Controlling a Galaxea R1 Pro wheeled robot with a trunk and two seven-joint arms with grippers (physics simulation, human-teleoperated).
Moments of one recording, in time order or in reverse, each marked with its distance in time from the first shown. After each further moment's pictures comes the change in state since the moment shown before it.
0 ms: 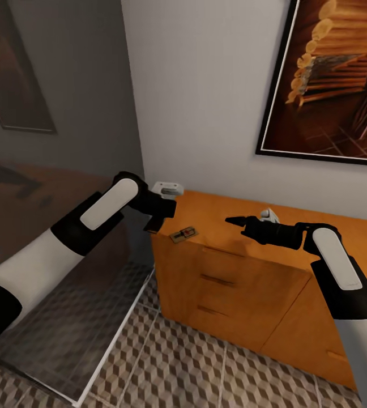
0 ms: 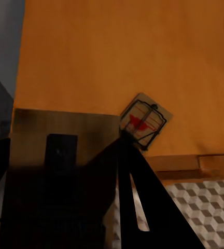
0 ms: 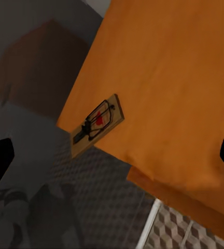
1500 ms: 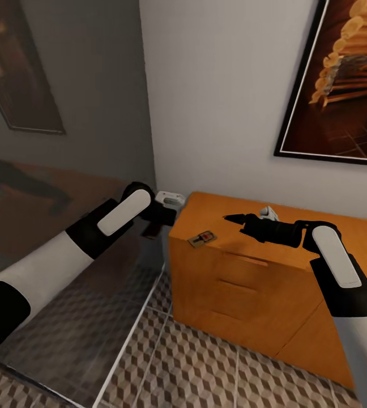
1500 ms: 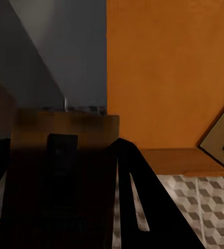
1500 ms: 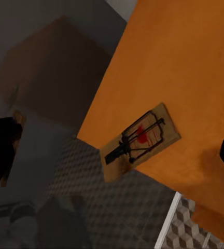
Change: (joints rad) left arm 0.006 -0.043 -0.062 0.117 -0.111 -0.001 -0.013; right arm -0.013 0.006 0.001 0.000 -0.003 0.000 -0.005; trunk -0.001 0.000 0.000
